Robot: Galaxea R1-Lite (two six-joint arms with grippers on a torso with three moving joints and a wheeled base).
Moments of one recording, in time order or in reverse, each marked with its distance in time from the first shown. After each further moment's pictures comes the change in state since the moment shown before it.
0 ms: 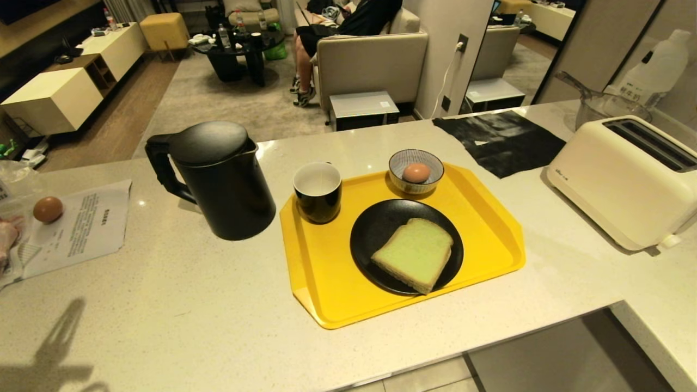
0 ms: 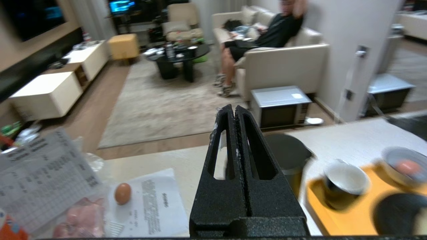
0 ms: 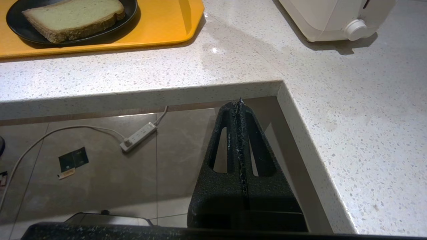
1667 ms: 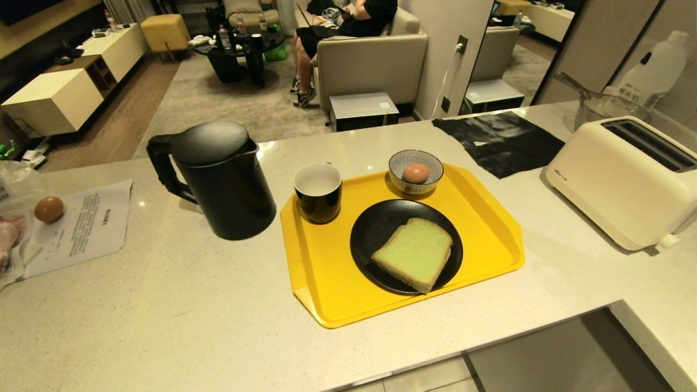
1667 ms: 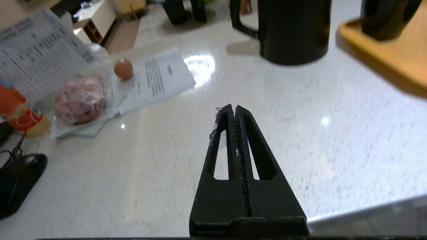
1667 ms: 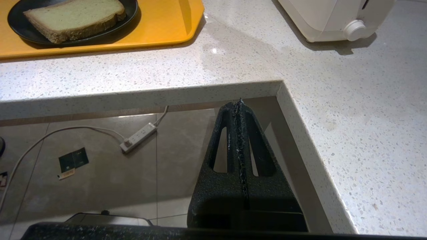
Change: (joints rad) left arm -0.045 -0.658 1.035 -0.167 0.112 0.157; right arm 0.000 0.000 0.000 0.000 0.000 0.000
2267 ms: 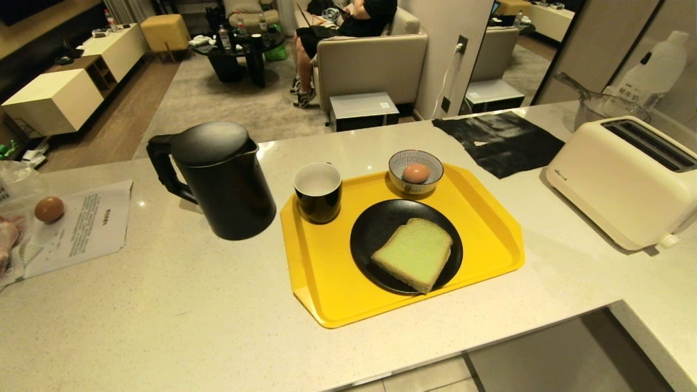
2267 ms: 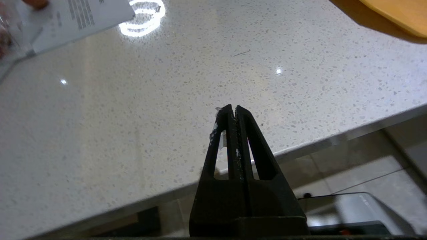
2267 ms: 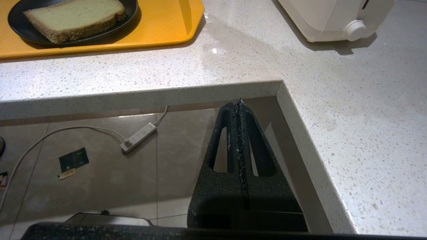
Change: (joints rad) left arm 0.000 -0.001 0.023 0.207 -0.134 -0.127; right arm 0.000 0.000 0.000 0.000 0.000 0.000
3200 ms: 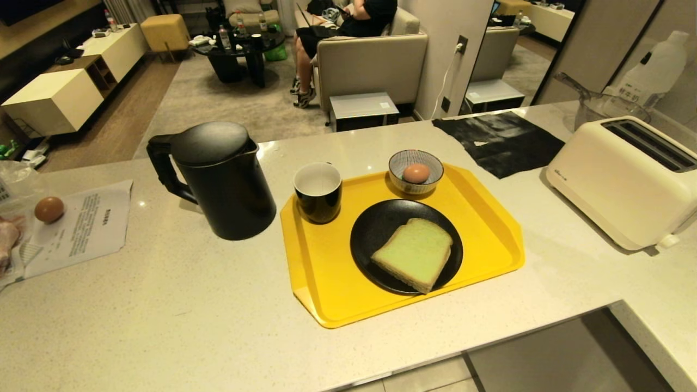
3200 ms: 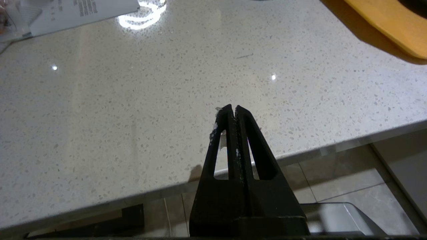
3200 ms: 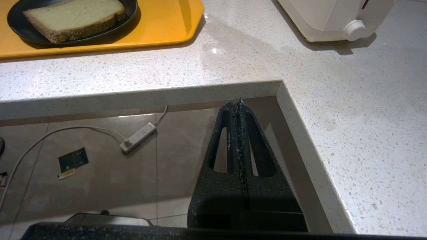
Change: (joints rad) left arm 0.000 0.000 -0.001 -0.015 0.020 -0.074; right arm 0.000 0.000 0.000 0.000 0.000 0.000
